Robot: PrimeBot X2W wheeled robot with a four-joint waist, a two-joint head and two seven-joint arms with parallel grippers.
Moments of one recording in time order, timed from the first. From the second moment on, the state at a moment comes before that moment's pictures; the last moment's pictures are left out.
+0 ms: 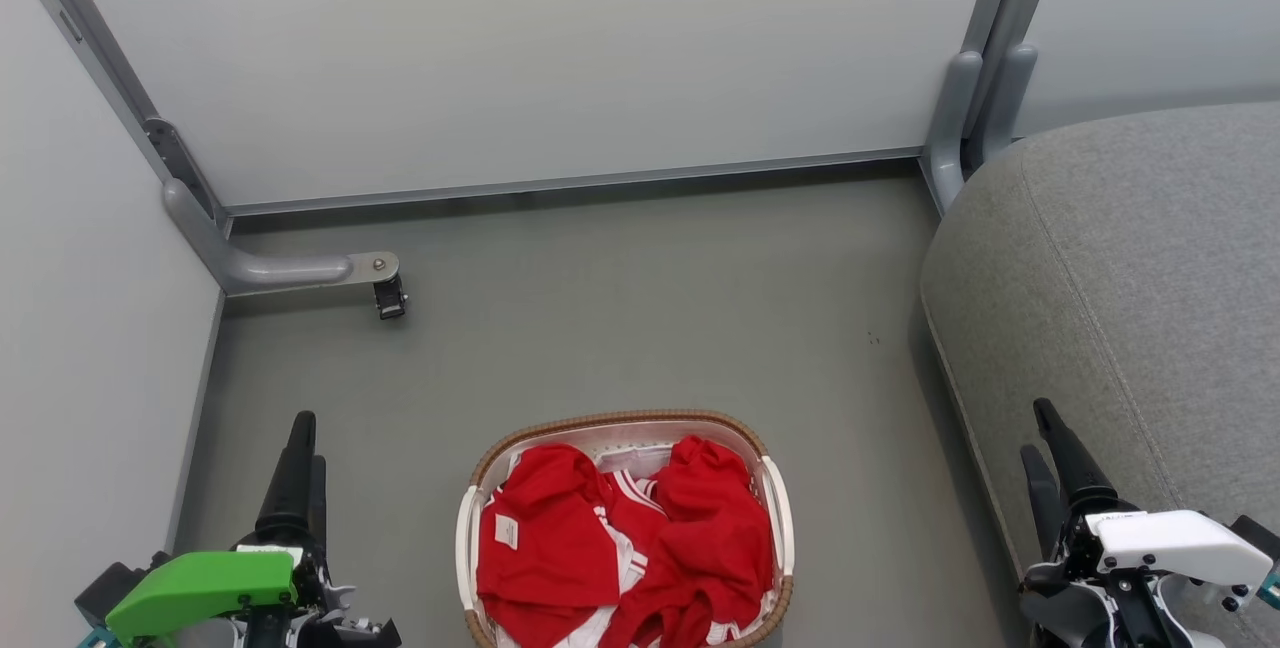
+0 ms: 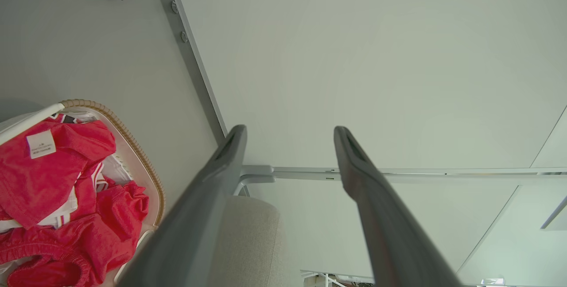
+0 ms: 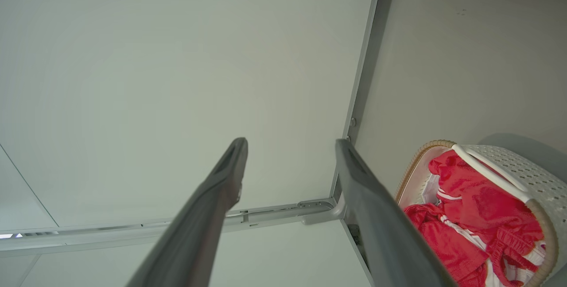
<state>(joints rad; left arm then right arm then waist) -0.05 0.04 0.04 0.26 -1.56 -0.13 0.04 -0.07 -0.03 -0.08 0.28 1.58 0.13 0.04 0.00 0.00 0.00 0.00</state>
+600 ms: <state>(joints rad) -0.05 0.04 0.00 0.20 -1.22 -0.10 -0.03 -0.07 -0.04 -0.09 0.22 1.26 0.13 -0.03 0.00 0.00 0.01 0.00</state>
